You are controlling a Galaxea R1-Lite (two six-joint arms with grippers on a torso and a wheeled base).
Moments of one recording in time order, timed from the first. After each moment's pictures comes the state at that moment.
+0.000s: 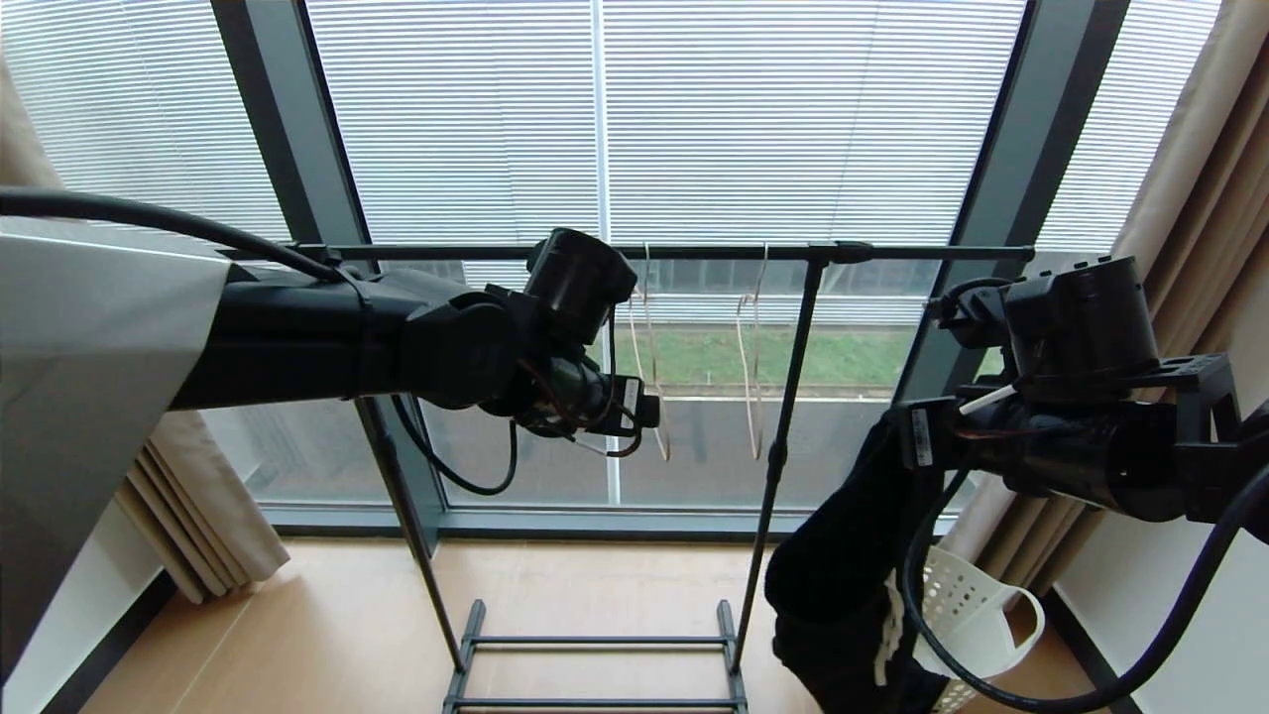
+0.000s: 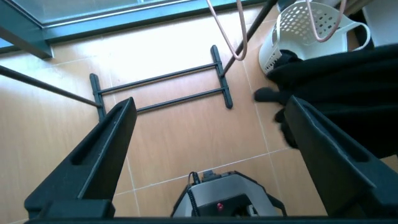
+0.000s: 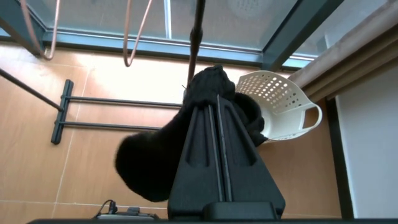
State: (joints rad) left arm -0.62 2.10 -1.68 0.34 0.20 -0.27; right arm 0.45 1.65 -0.96 -0.07 -0.44 0.21
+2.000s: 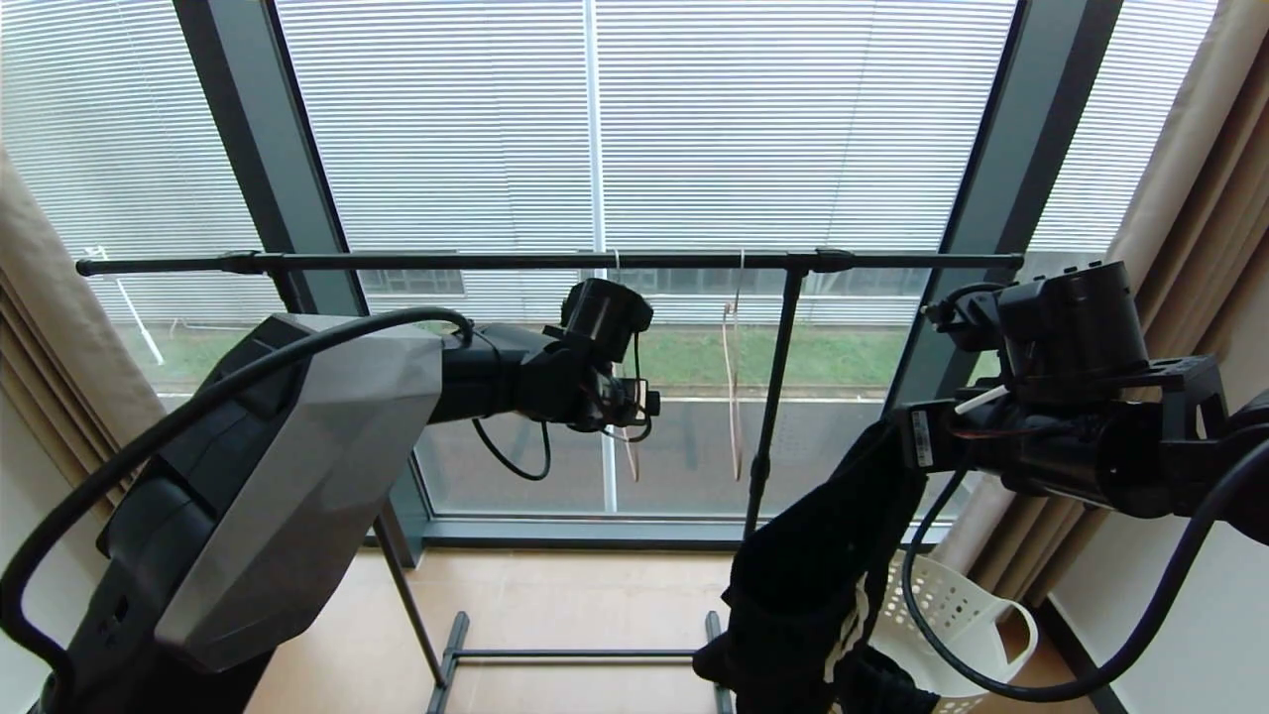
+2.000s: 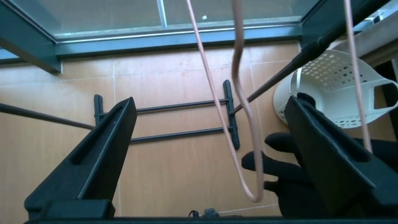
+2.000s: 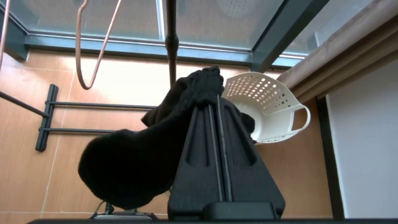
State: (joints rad) left arm -0.55 2.44 -2.00 0.28 0.29 -0.30; right arm 0.44 1.67 -0.96 -0.07 -0.44 0.21
